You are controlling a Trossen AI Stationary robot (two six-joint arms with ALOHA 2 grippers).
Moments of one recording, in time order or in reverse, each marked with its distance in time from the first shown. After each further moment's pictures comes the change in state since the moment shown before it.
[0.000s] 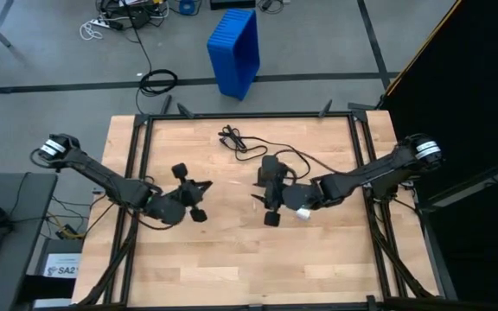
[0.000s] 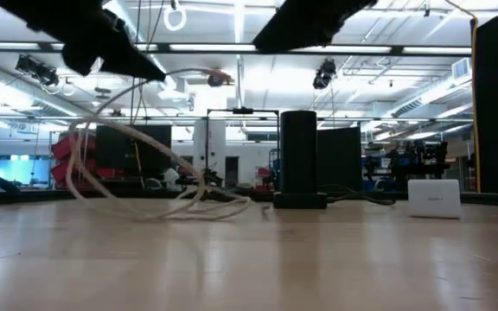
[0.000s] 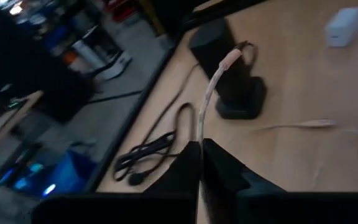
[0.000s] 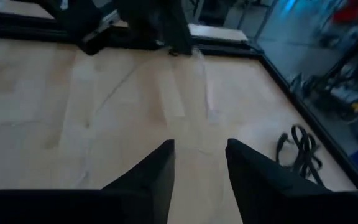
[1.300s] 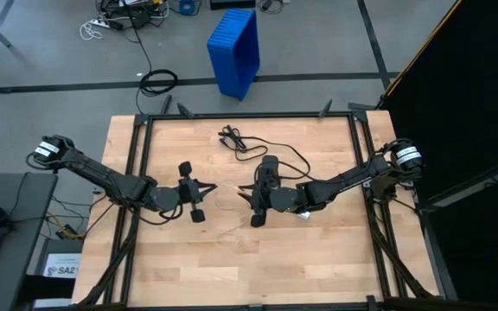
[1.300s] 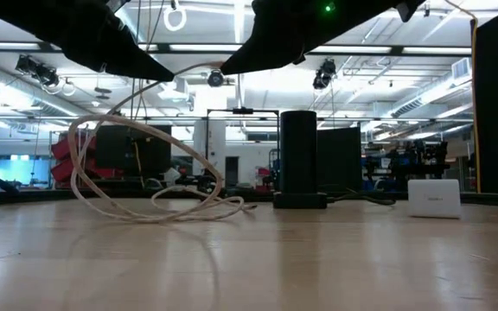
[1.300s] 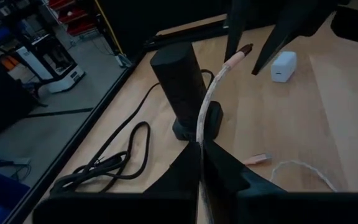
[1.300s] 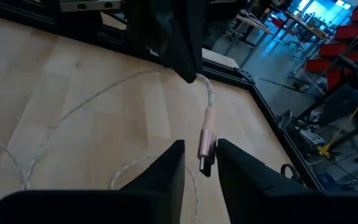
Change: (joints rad) left arm 0.078 -0.055 -0.075 0.169 0.203 0.006; right arm -0.026 0.142 -0.003 0.256 0.023 -0.228
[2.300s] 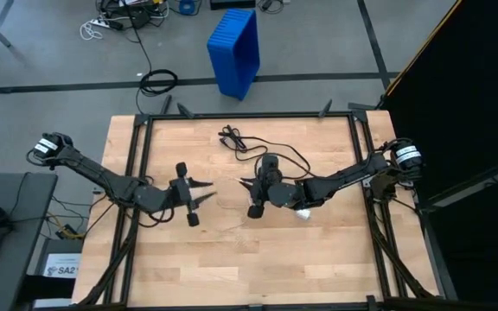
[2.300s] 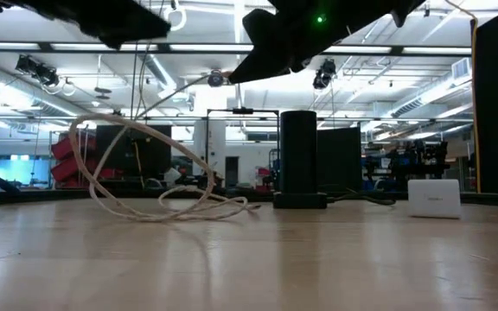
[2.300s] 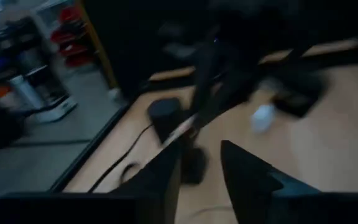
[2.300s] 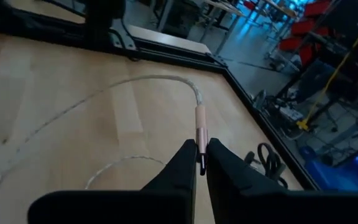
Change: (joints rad) left arm -0.085 -0.053 0.002 0.184 0.037 0.076; right arm -0.047 0.000 0.000 -0.018 0.076 0.103
